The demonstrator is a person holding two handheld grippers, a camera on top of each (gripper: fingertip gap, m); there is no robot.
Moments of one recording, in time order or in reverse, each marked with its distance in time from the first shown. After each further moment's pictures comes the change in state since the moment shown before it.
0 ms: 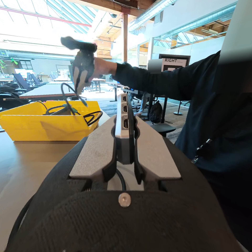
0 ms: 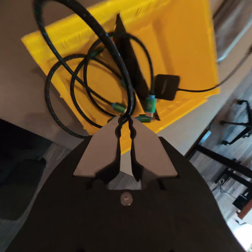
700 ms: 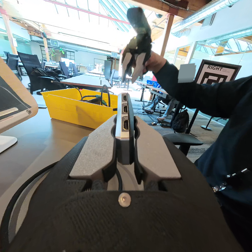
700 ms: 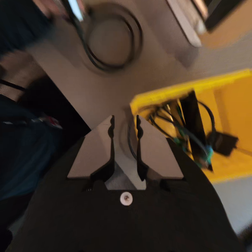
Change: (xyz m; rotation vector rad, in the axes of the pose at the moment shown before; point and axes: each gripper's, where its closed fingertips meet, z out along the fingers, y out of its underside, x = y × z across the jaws) left arm -0.052 0.008 -0.007 -0.002 -0.272 -0.095; right arm -0.105 -0.057 -0.057 0.272 -0.399 -0.081
